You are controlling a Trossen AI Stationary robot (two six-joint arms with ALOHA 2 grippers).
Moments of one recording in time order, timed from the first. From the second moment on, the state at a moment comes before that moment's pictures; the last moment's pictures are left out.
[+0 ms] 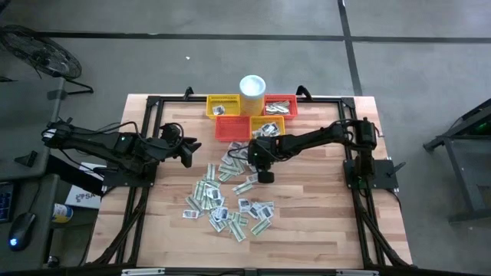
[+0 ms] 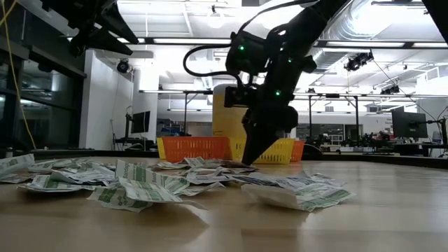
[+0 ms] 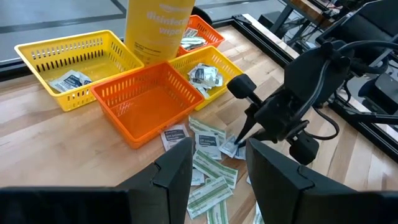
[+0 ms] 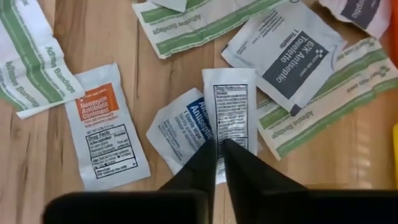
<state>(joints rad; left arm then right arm) -0.20 0.73 0.69 -0.50 -0.64 -0.82 -0.10 1.95 1.18 -0.34 0.01 -0.11</state>
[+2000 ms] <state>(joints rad) -0.20 0.90 0.69 0.06 -0.19 -0.26 -0.14 1.79 1.18 0.54 -0.74 0.50</state>
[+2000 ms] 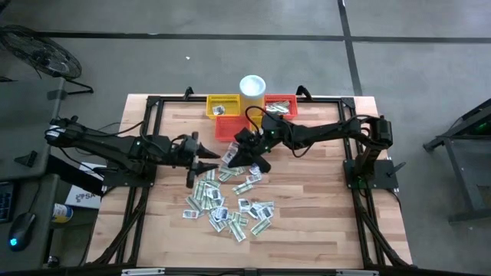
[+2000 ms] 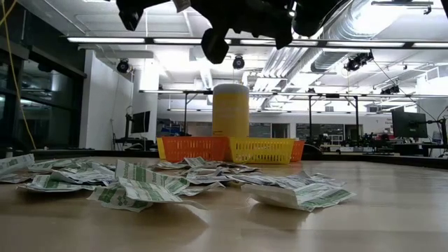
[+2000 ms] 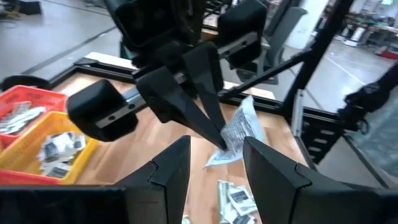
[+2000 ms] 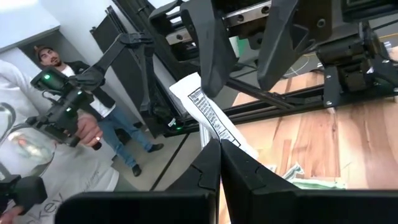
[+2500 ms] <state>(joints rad) -0.20 0.90 0.69 -0.03 -0.21 -0.21 -0.16 1.79 1.18 0.54 -0.77 0.50</state>
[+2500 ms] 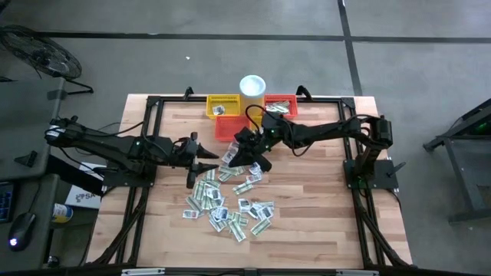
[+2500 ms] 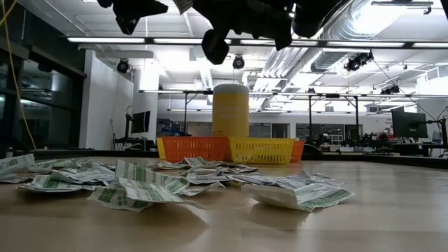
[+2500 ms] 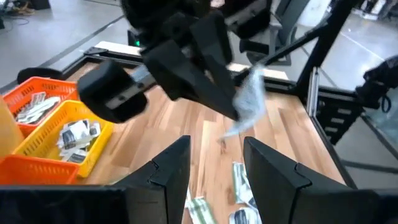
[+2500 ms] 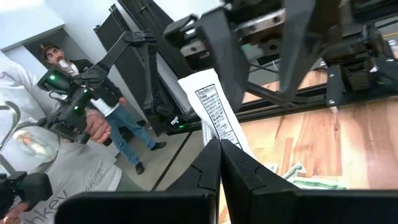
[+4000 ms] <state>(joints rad) -0.20 0.95 0.69 0.12 -0.26 -0.20 -0.18 1.79 1.18 0.53 -0.71 0.51</state>
